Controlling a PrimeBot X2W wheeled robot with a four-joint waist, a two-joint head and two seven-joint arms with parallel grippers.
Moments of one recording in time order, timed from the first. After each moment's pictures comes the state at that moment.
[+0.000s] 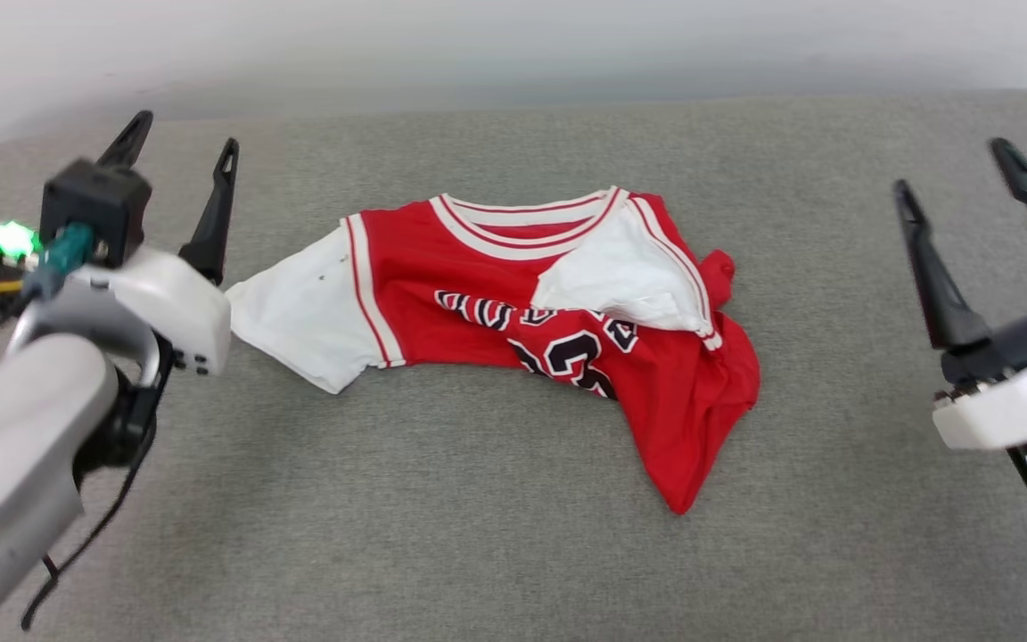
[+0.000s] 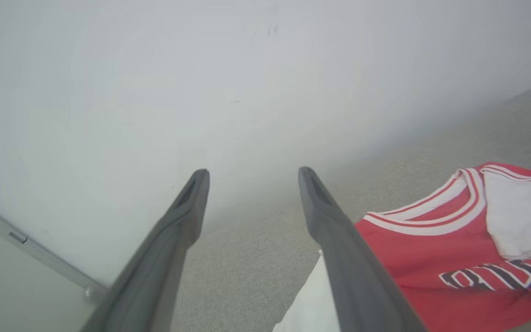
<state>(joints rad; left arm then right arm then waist) -0.90 0.84 -1.02 0.20 -0.84 0.35 -0.17 -0.33 -0.39 0.10 -0.08 0.10 0.13 -0.14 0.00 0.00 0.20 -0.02</state>
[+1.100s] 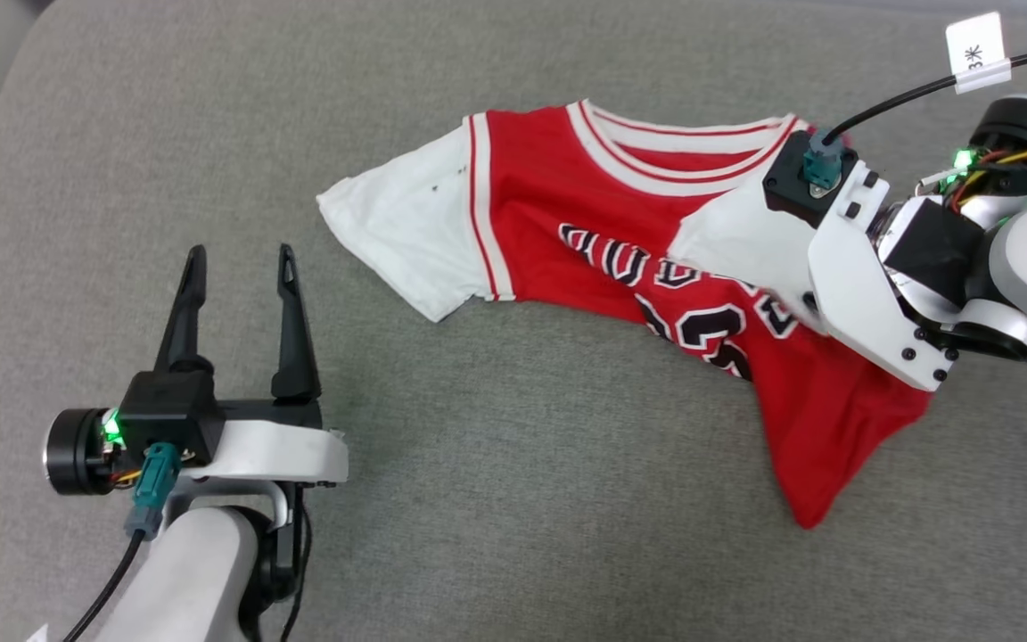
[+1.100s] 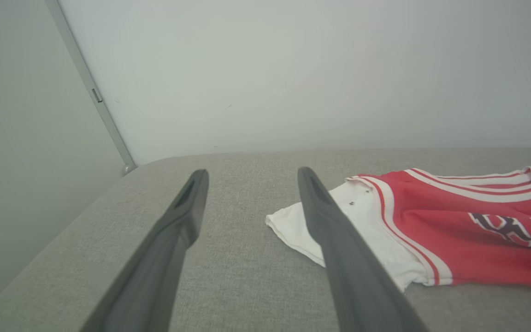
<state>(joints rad) -0.29 0.35 -0.35 0.01 -0.36 0.37 -0.26 -1.25 -0.74 1.27 0.15 0.82 0.13 0.87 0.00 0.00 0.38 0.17</state>
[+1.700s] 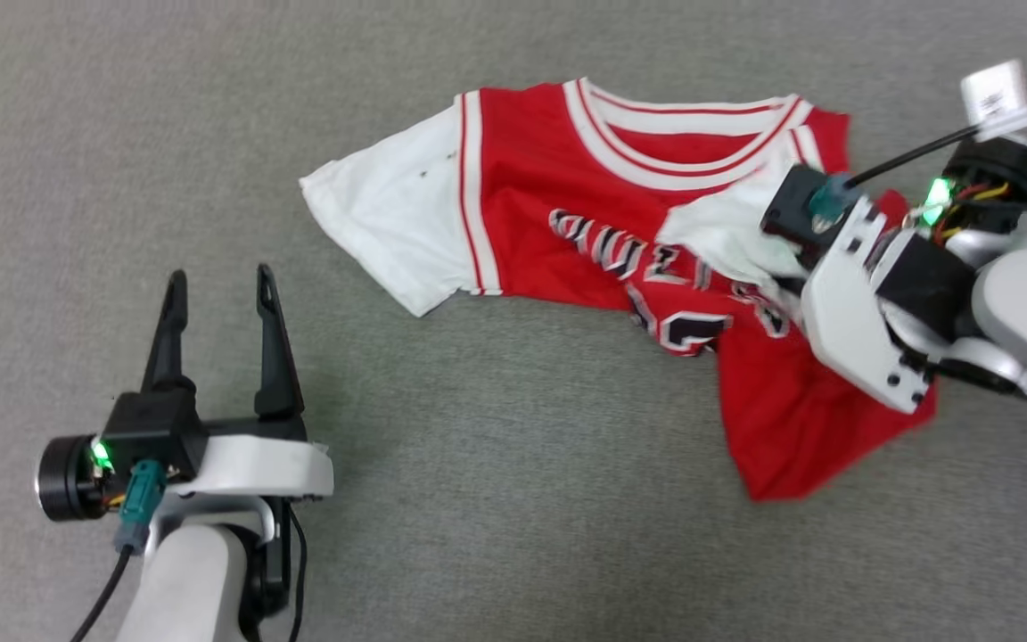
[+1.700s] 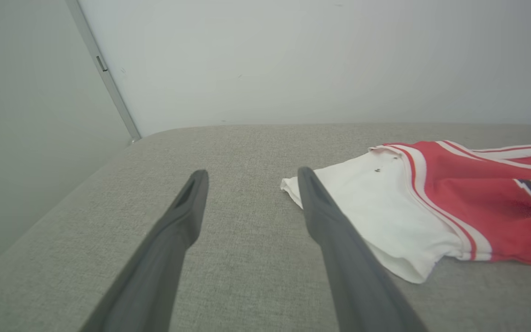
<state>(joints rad) -0.24 0.19 -0.15 0.06 -0.21 0.22 -0.26 -1.17 -0.74 1.28 0.18 0.77 0.13 0.62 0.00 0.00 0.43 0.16</state>
